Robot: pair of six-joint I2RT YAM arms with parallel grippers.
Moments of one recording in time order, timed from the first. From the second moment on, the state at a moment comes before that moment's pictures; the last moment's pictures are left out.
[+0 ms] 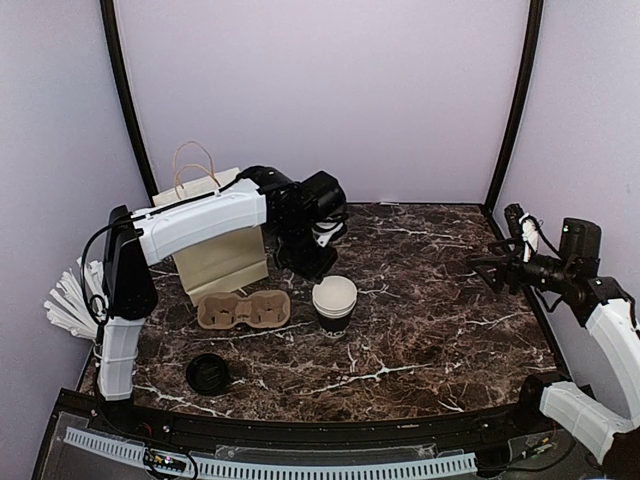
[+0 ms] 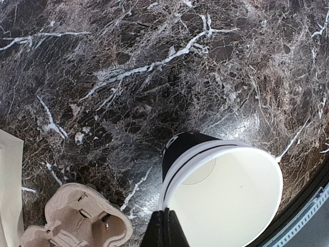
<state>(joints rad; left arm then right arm) -0.90 2.14 2.08 -1.19 0.02 -0.26 -0.04 0.70 0.62 -0.38 -0.73 -0.27</state>
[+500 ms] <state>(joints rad) -0.90 2.16 2.10 -1.20 0.01 -0.24 -0.04 0.70 0.62 -0.38 -0.73 -0.27</state>
